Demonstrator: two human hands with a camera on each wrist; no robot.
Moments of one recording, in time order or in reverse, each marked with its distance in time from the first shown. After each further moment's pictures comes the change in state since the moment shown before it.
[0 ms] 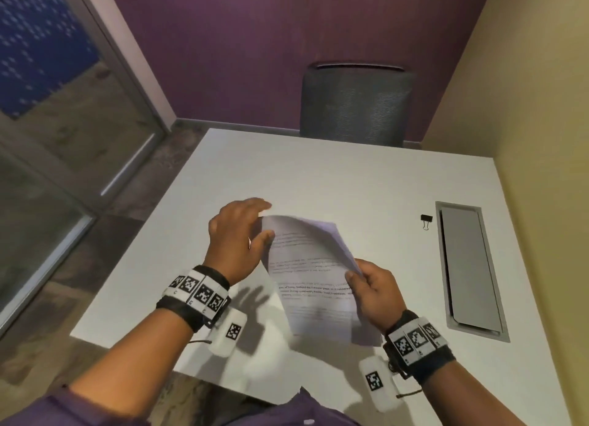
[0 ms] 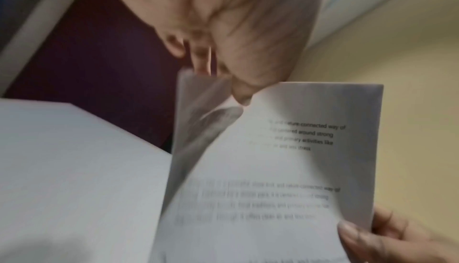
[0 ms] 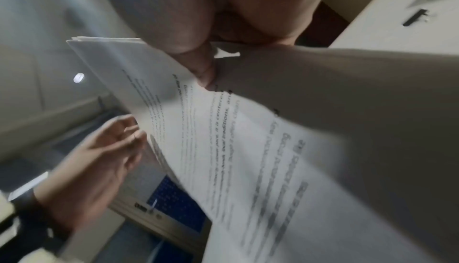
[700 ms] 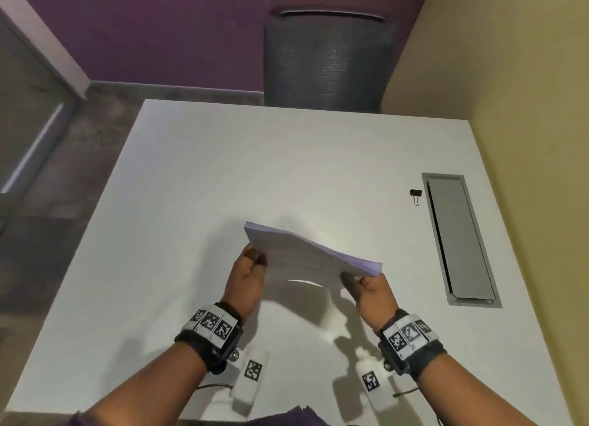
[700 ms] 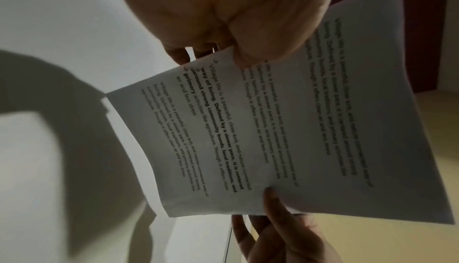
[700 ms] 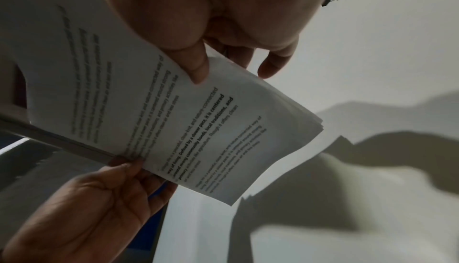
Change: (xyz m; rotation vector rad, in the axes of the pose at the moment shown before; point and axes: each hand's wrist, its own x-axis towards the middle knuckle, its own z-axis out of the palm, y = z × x) left_hand 0.022 -0.059 0.094 -0.956 -0.270 -0.450; right_hand 0.045 0.007 0.061 0.031 0.122 0.370
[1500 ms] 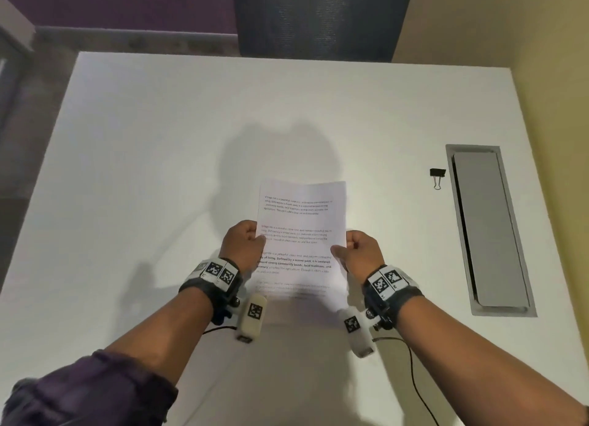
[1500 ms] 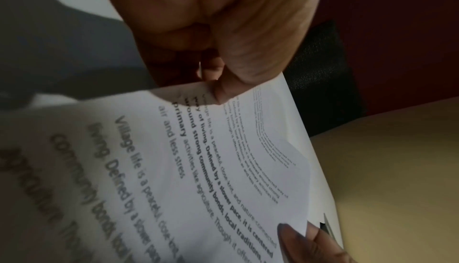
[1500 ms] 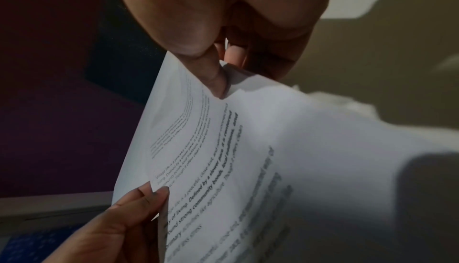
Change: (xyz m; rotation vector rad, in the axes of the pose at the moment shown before) left_hand 0.161 -0.065 0.038 0.315 -0.013 -0.350; right_hand 0.159 0.080 0.009 0.003 0.080 0.440
